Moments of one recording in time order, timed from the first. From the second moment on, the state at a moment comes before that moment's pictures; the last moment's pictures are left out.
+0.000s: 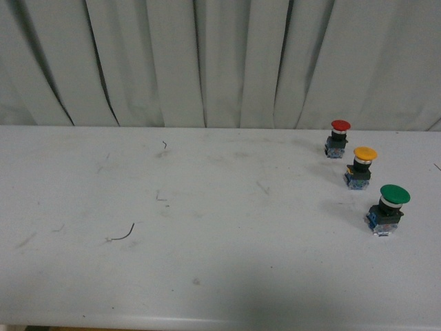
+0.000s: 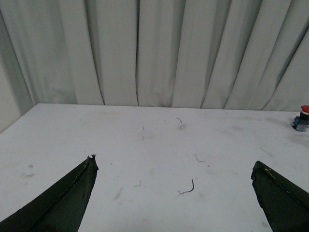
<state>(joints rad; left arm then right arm) 0.00 0.01 0.01 0.00 0.00 -0.01 0.00 0.47 0.02 0.49 0.00 0.00</state>
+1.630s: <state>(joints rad) 0.00 0.01 0.01 0.00 0.00 -0.01 0.00 0.00 0.01 0.00 0.00 0.00</state>
